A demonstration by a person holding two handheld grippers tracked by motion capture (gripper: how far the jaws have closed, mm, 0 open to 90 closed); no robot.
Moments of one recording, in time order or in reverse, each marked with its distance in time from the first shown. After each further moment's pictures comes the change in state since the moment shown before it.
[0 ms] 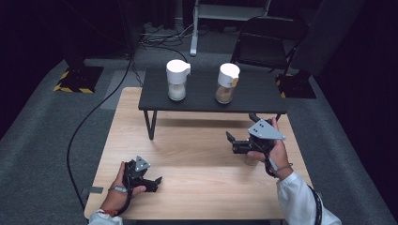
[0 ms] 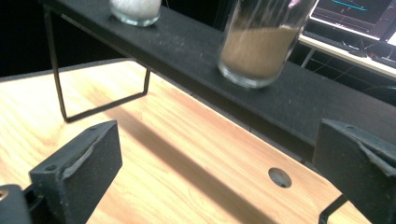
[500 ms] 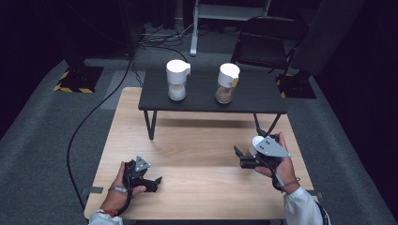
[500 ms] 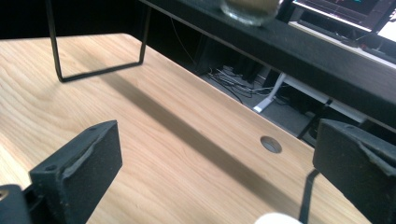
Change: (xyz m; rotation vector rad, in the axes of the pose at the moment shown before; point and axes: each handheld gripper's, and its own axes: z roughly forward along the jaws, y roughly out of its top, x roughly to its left) left arm 0.000 0.000 0.000 0.000 0.000 0.000; right arm 0.009 -0.040 -0.026 0.037 -0.029 -0.033
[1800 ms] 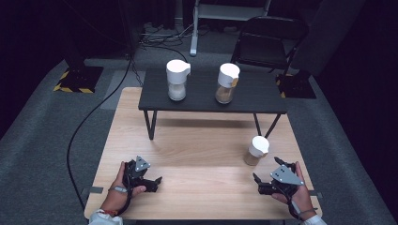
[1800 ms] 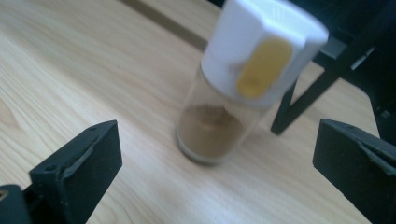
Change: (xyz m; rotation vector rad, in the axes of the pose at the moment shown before) left arm 0.000 0.000 0.000 0.000 0.000 0.000; right arm 0.006 -0.080 -0.041 0.202 -0.055 0.009
